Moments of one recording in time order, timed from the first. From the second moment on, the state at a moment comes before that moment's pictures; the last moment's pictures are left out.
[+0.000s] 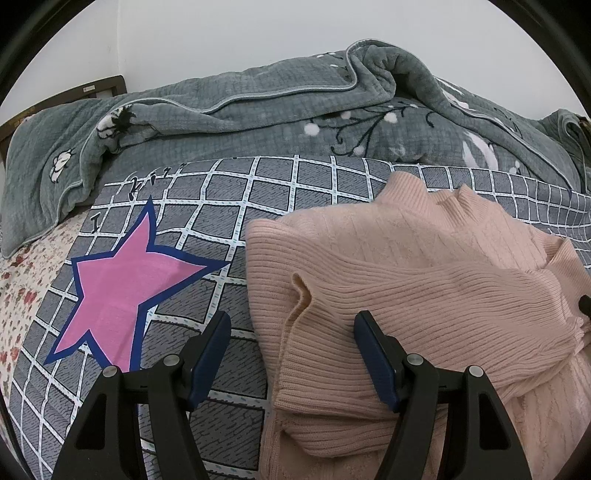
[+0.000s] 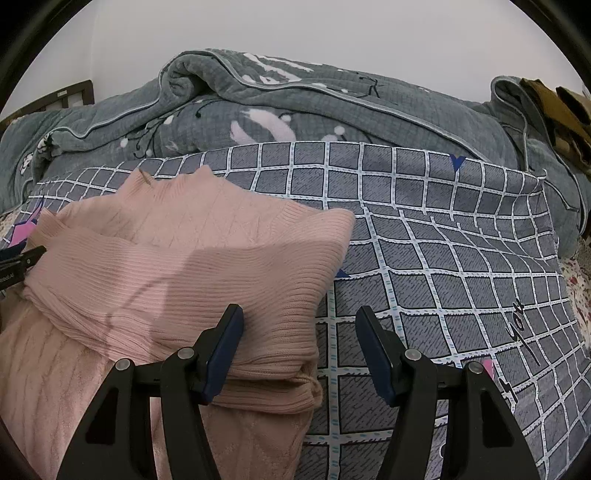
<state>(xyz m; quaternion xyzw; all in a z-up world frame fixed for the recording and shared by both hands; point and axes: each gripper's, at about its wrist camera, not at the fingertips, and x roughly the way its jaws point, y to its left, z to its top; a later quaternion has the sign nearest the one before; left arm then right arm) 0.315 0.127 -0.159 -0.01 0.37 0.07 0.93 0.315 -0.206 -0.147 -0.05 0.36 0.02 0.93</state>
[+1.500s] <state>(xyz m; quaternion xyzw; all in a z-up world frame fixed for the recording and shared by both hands) 0.311 0.126 -0.154 0.01 0.35 0.09 0.93 0.302 -0.211 -0.139 -0.04 0.35 0.04 0.94</state>
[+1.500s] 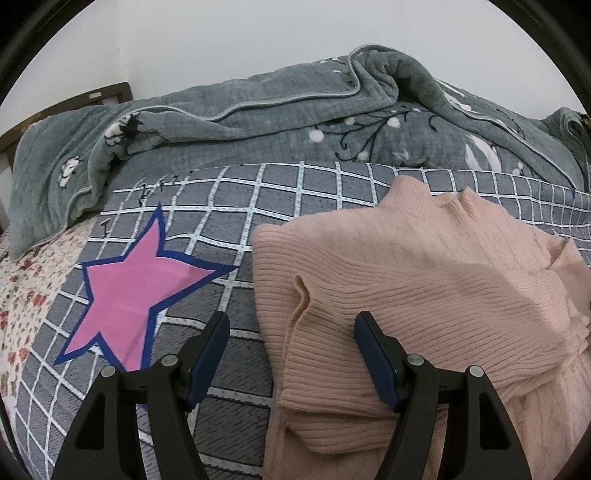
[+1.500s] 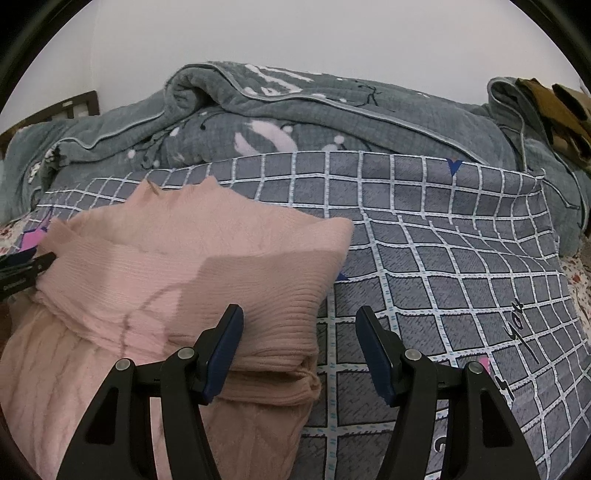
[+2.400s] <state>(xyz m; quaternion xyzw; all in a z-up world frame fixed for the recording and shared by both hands) 0.114 0.118 -0.082 -0.05 0.33 0.05 0.94 0.103 -0.244 -0.094 0.03 0.34 0.02 0.94</state>
